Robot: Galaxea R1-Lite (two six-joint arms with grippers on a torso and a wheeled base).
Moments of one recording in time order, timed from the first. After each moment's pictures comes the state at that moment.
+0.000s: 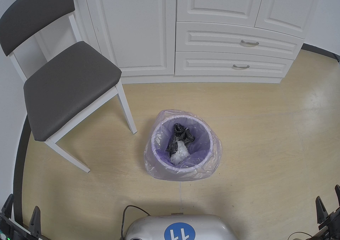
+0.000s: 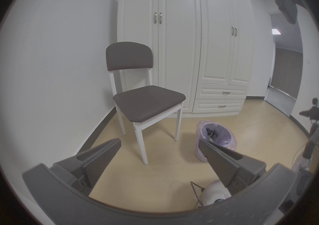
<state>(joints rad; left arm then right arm) 0.00 0.01 -0.02 0.00 0.03 -0.02 0.00 0.01 -0.02 -0.01 -0.03 0.02</state>
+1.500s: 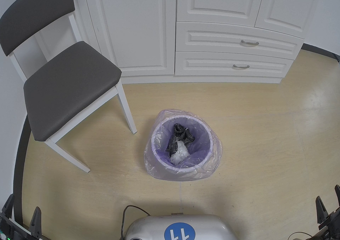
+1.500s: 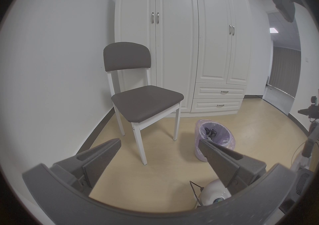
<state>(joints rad) 0.00 0.02 -0.02 0.00 0.01 -0.01 0.00 0.01 -0.02 -0.01 -0.03 0.03</state>
